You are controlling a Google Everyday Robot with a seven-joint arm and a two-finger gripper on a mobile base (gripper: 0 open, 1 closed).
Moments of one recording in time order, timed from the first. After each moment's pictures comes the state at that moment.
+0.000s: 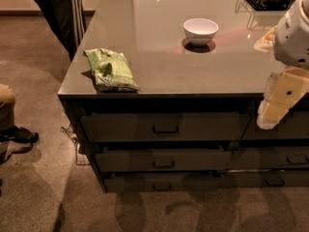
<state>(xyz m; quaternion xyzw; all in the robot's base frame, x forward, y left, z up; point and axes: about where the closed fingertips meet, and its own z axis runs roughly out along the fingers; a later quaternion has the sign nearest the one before) 0.438 -0.217 0.976 -0.60 0.78 -0.03 0.16</state>
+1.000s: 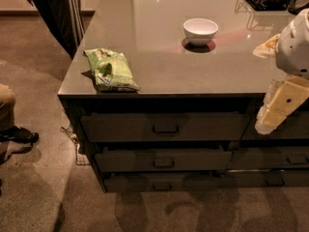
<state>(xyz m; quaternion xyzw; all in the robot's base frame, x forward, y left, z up) 0.439 -0.221 0.961 -0.60 0.78 -0.01 0.19</state>
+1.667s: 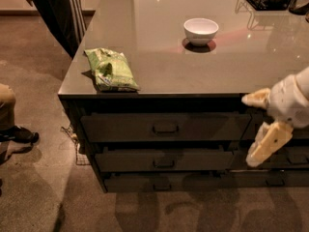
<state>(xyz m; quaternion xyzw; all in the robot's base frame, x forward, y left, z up) 0.440 -0.237 0.843 -0.58 0.77 0.13 0.21</state>
